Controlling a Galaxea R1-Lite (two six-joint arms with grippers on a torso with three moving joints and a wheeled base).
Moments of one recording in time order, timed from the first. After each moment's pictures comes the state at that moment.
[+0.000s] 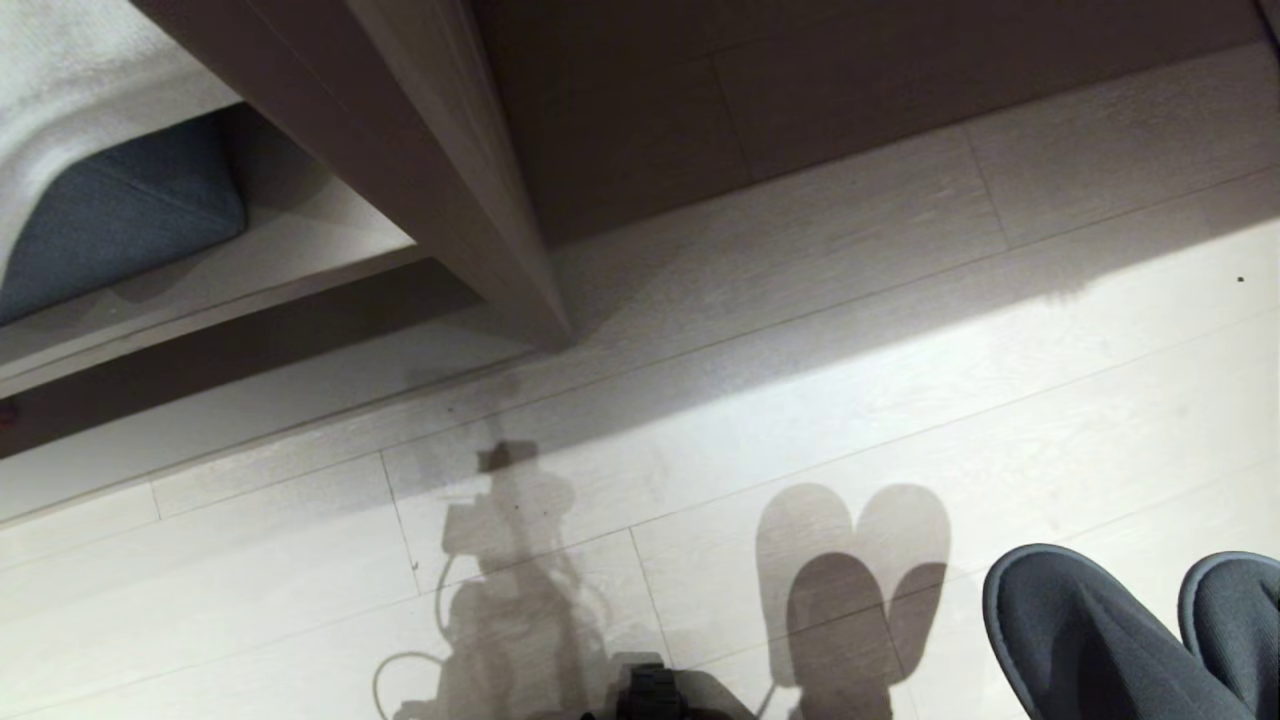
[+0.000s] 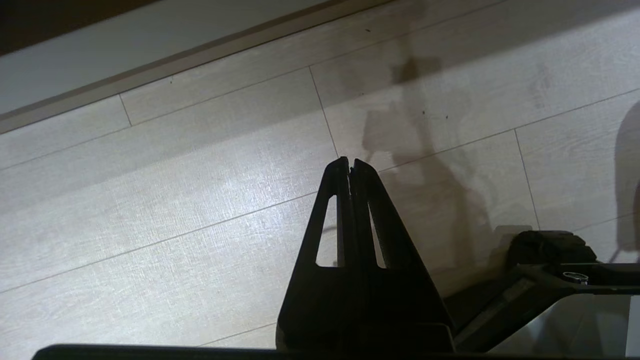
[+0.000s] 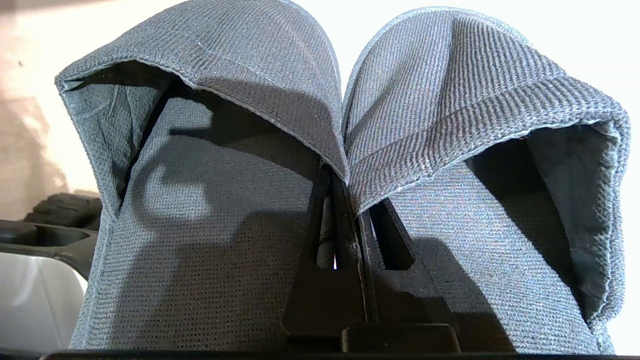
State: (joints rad) left arm -0.01 0.00 0.00 -0.03 0.00 -0.01; right arm -0.01 0.00 0.00 0.00 0.02 -0.11
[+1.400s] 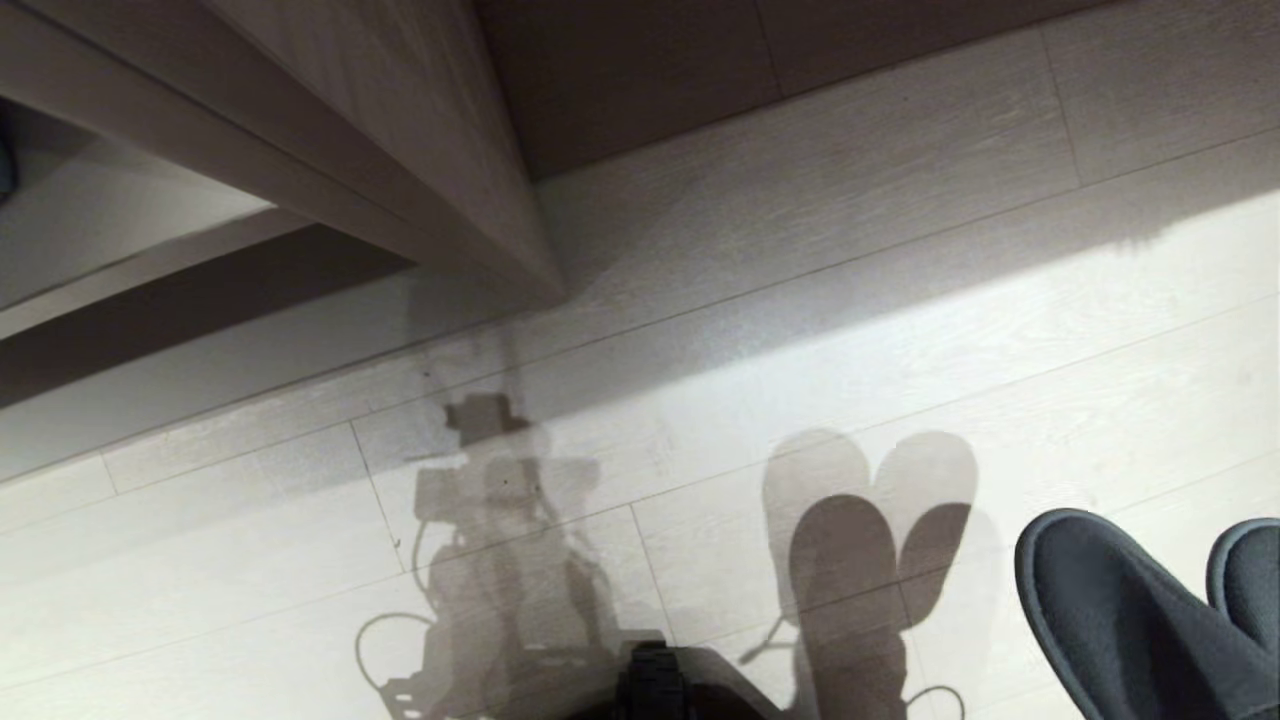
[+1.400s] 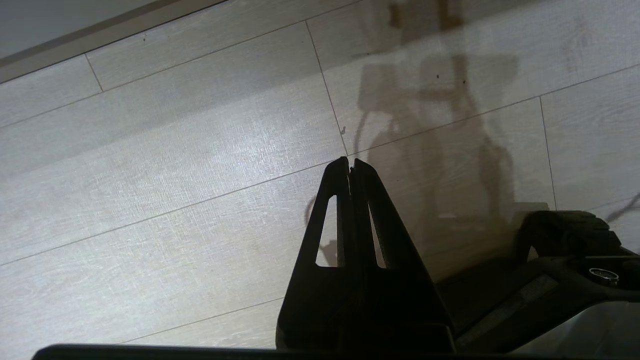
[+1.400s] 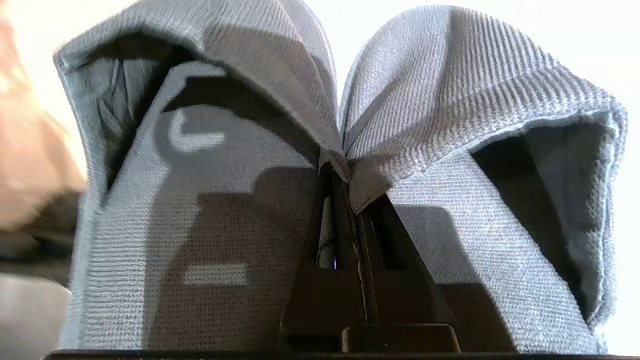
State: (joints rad) left arm -0.01 0.00 0.00 -0.03 0.00 -0.01; right arm 0.00 0.06 -0.12 0.02 0.05 -0.09
